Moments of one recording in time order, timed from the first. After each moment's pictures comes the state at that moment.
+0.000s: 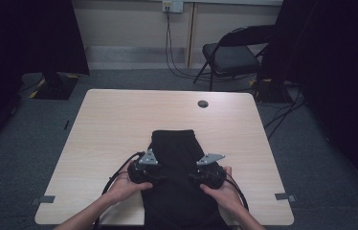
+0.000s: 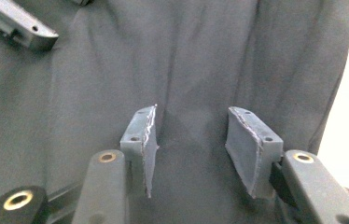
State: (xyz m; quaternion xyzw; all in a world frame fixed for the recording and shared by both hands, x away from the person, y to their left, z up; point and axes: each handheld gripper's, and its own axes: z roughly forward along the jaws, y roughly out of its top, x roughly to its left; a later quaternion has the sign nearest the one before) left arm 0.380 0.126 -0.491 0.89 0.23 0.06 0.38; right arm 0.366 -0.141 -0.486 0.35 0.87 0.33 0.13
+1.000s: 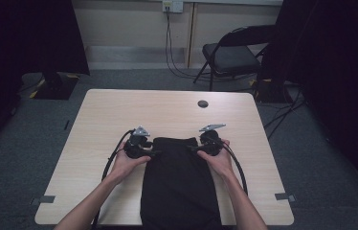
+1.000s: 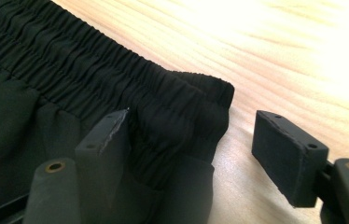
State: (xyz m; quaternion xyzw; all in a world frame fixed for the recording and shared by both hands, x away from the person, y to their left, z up) left arm 0.459 0.150 -0.483 0.84 0.36 0.09 0.39; right arm 0.482 -0.144 -0.487 0.42 0.82 0.36 0.12
